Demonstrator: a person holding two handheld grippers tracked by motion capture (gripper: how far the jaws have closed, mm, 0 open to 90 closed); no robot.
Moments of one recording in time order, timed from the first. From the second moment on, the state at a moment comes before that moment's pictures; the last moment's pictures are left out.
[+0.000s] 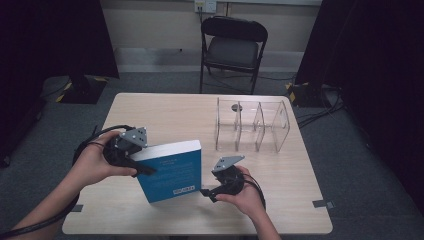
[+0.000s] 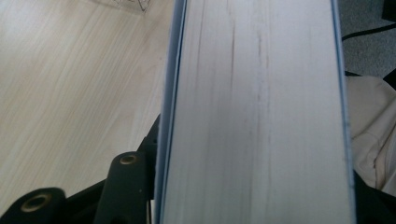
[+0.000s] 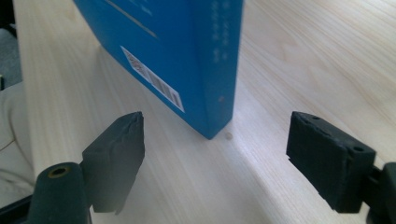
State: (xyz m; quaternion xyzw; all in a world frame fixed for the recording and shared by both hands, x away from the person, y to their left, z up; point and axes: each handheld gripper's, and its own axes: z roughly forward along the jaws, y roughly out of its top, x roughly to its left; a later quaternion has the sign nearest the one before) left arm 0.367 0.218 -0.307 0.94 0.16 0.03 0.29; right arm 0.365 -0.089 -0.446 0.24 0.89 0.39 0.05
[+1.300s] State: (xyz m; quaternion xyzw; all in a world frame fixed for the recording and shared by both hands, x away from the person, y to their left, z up) left arm 0.365 0.224 -0.301 0.94 0.16 0.05 0.30; right arm 0.382 -0.057 -0.377 0.18 0.89 0.41 0.02
